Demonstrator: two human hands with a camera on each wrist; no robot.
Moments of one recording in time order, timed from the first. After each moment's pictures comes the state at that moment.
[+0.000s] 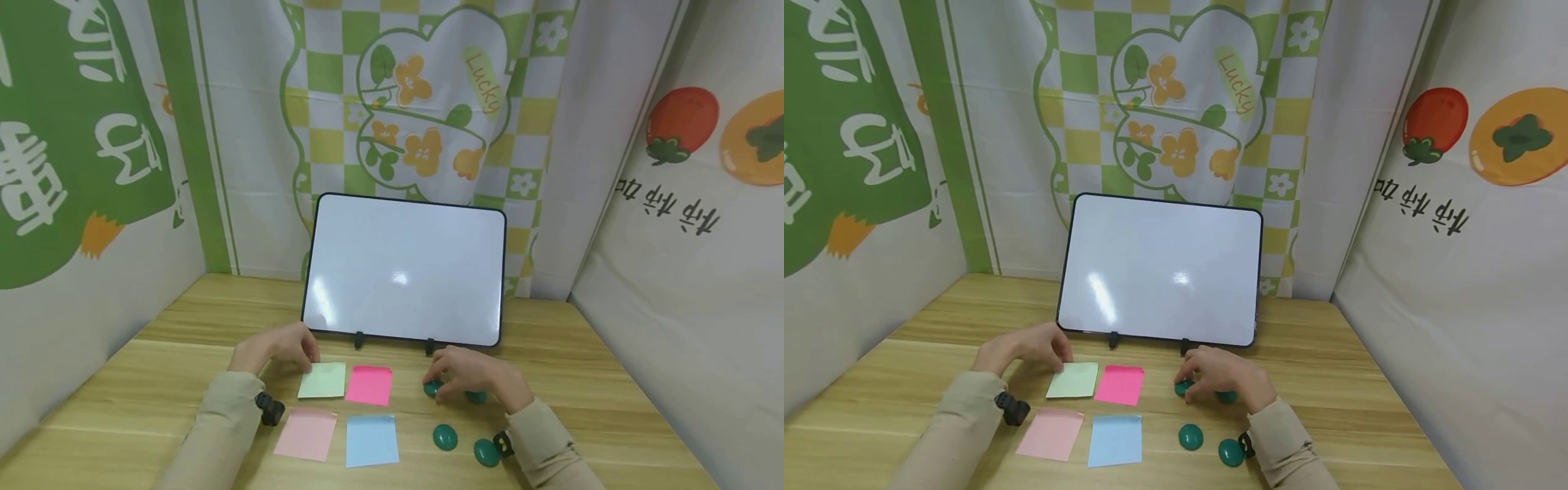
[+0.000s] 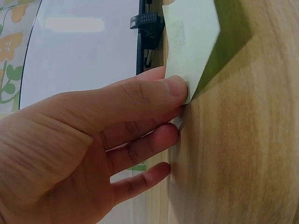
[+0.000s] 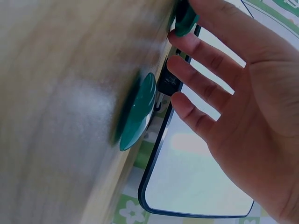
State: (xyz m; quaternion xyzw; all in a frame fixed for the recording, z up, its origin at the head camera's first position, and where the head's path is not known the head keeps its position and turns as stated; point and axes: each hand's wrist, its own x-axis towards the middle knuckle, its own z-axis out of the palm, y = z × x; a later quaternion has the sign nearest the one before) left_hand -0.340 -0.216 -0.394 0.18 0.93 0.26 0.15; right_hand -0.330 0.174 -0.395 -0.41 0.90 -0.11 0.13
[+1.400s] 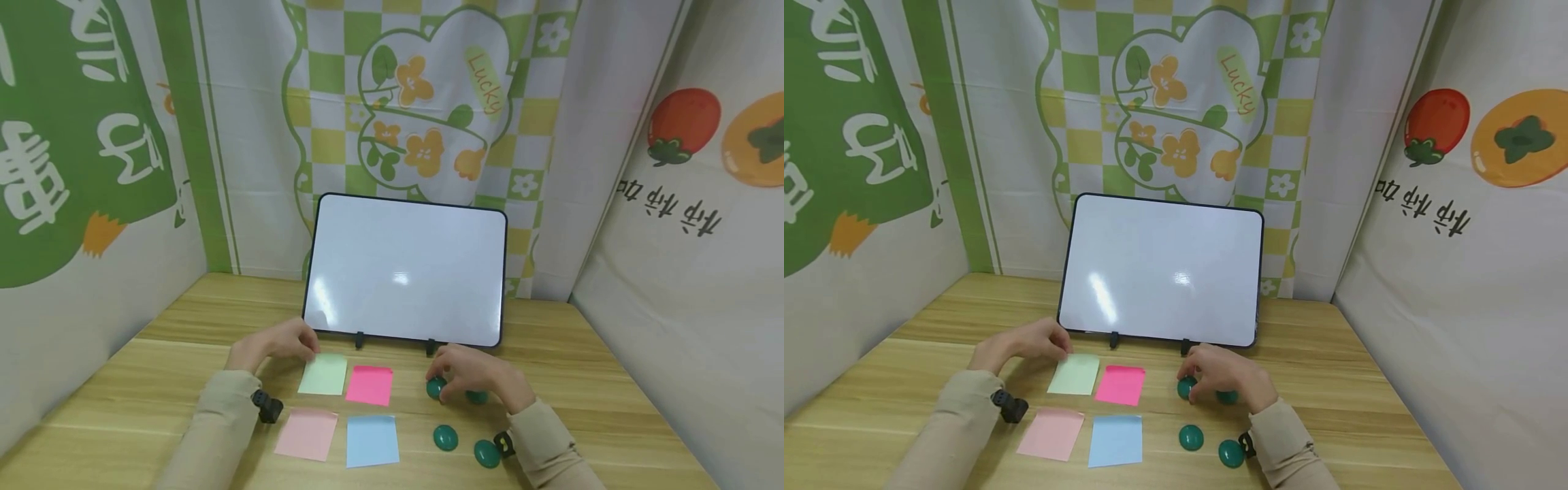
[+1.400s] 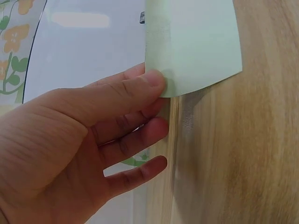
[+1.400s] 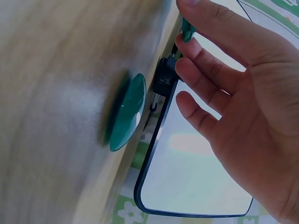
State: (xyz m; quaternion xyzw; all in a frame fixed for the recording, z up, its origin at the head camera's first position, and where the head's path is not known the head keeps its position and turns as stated) left_hand -0.346 -0.227 -0.395 0.25 0.91 0.30 0.12; right_hand -0.329 0.173 -0.391 -0.39 0.91 -0.12 0.12
